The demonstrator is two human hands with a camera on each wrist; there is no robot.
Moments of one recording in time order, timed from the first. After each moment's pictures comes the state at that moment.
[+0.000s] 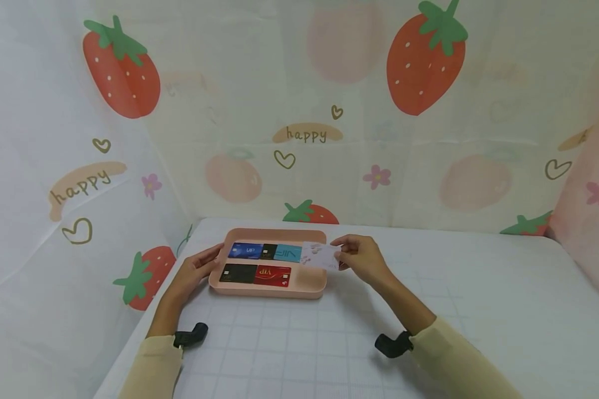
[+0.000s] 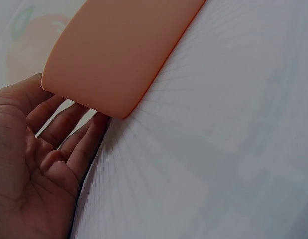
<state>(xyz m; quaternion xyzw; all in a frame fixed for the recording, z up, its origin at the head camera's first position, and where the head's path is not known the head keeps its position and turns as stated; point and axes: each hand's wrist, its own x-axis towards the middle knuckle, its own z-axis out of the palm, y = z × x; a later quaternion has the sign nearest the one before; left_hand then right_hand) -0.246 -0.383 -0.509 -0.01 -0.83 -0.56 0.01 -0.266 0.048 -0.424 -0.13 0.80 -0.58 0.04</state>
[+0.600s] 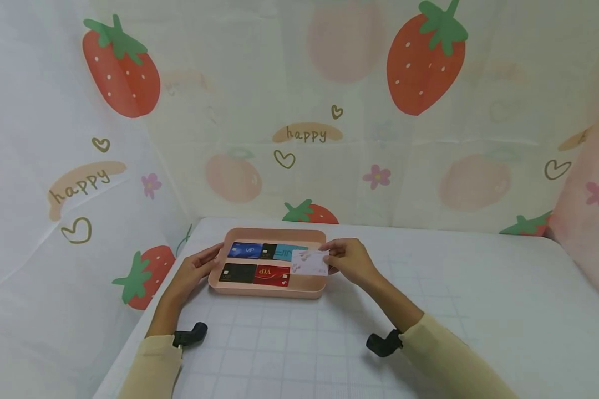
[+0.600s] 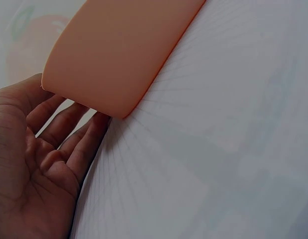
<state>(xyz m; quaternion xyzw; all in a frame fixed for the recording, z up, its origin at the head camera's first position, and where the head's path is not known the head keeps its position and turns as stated) -0.247 -0.385 -0.511 -0.02 -0.83 -0.56 0.01 -0.266 0.027 -0.428 -0.15 0.80 -0.57 0.07</state>
